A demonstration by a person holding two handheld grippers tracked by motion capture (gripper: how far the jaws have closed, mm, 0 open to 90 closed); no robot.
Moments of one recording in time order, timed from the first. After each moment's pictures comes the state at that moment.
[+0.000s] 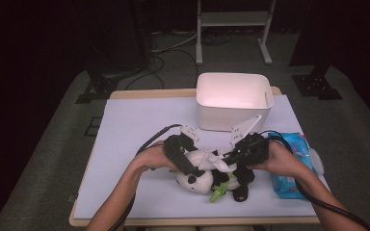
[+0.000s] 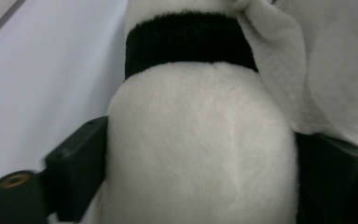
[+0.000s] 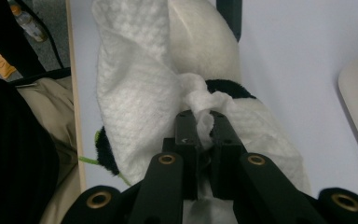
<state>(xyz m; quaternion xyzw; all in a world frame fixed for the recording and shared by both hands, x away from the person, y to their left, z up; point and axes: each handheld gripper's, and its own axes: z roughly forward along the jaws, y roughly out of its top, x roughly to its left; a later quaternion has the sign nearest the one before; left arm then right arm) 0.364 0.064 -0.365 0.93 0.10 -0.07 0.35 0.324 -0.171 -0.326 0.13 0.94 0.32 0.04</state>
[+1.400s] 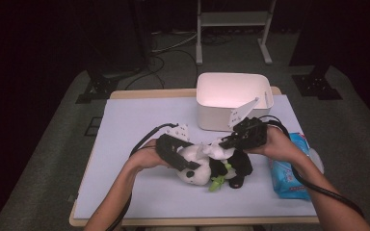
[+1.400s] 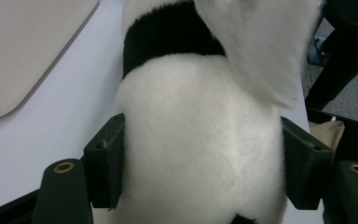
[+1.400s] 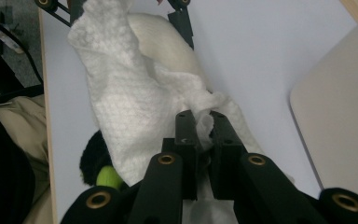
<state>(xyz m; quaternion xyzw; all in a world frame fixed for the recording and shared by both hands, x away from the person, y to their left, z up) 0.361 0.086 -0.364 0.91 0.07 0.00 0.40 0.352 -0.171 -0.302 0.14 0.93 0.33 0.07</state>
